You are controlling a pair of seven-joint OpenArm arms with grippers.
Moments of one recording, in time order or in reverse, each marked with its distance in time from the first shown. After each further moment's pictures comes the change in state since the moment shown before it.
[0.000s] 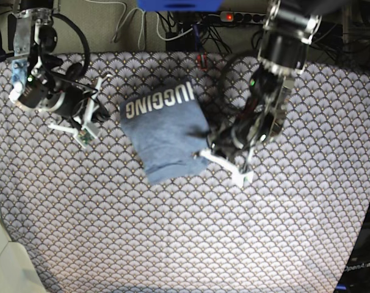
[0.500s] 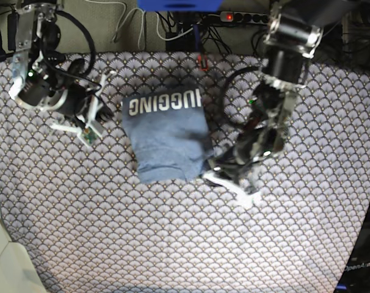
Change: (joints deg) left arm -1.9 -2.5 -0.3 3.4 -3.1 -0.6 -6.0; right arm 0.0 -2.5 -0.2 5.4 1.2 0.0 -4.6
